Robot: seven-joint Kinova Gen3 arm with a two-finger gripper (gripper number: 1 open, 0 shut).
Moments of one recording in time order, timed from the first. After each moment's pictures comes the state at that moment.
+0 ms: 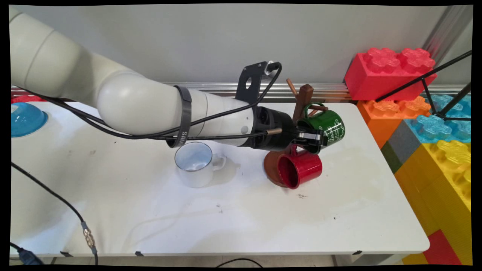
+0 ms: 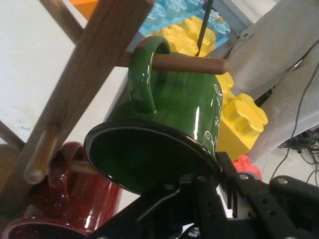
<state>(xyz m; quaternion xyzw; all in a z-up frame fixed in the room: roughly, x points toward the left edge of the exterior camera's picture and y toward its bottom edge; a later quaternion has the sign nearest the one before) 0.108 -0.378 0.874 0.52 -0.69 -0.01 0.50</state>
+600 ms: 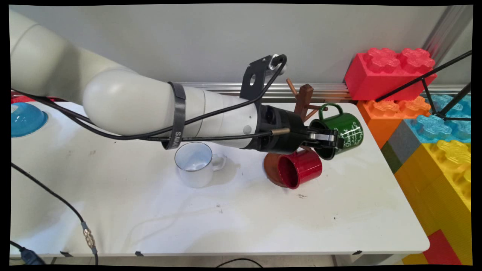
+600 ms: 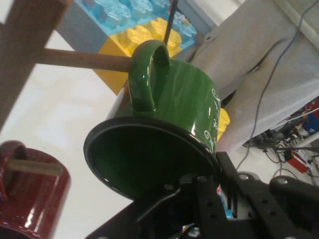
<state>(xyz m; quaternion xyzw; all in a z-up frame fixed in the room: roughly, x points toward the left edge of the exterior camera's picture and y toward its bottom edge) 0.098 -0.361 0.892 0.51 -0.68 -0.04 0.52</state>
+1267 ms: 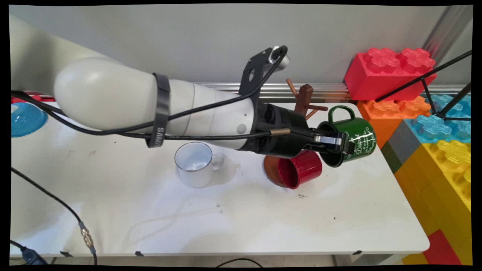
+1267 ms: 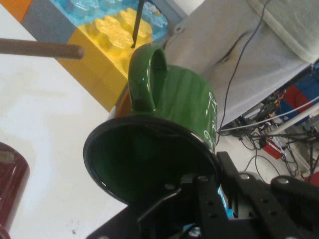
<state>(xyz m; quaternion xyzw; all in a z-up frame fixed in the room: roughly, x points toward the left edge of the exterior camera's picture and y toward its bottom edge) 0.099 -0.342 0.914 0.49 -0.69 -0.06 0.53</state>
